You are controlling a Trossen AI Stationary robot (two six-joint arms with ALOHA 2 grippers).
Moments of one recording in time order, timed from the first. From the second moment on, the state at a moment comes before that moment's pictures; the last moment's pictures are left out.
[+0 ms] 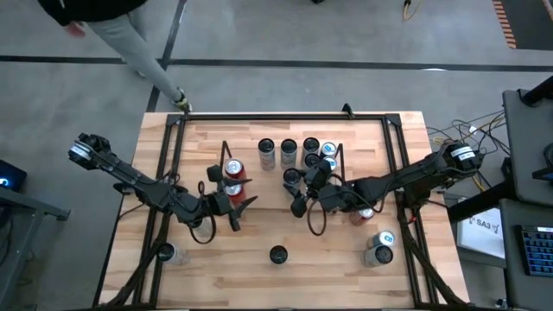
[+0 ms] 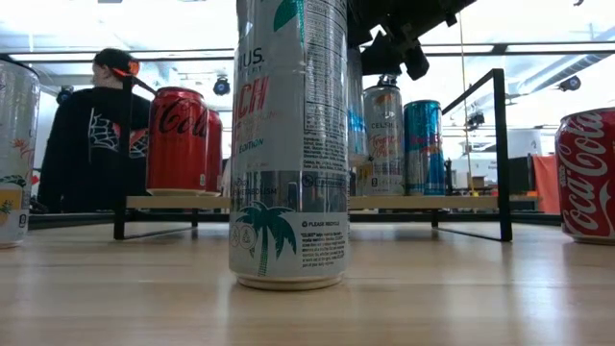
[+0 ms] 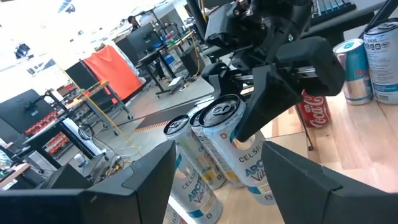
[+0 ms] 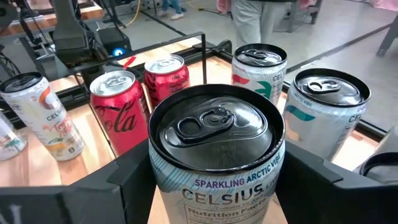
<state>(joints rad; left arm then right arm) -0.49 1.19 0.71 0.36 -0.91 0.38 0.24 1.52 0.97 0.13 0.73 0.40</state>
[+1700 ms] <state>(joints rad) -0.49 1.19 0.71 0.36 -0.91 0.39 0.23 1.52 0.96 0.08 0.74 0.44</state>
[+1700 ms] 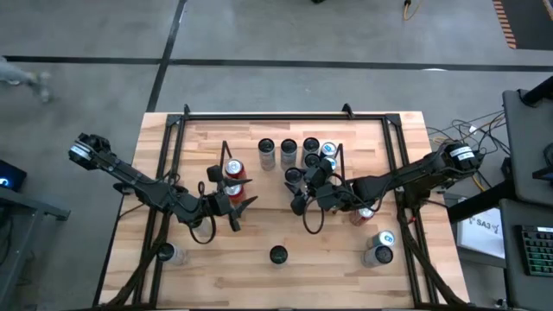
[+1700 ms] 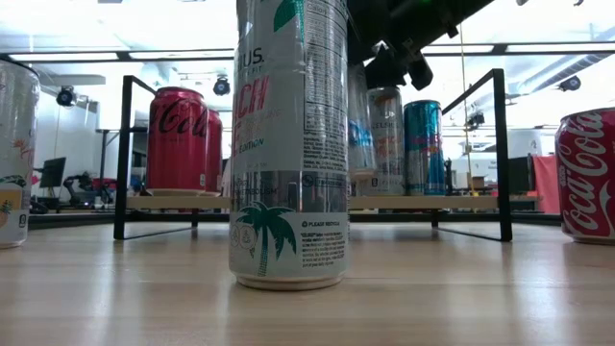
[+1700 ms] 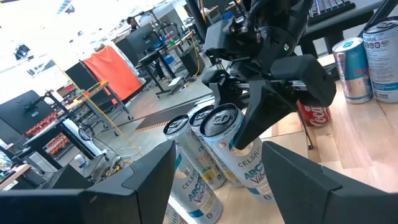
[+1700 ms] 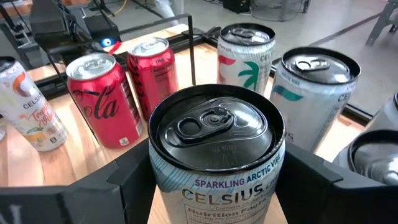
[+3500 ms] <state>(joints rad) -0.48 1.19 0.71 0.35 -0.91 0.39 0.22 1.52 0.93 0.13 0.76 0.46</state>
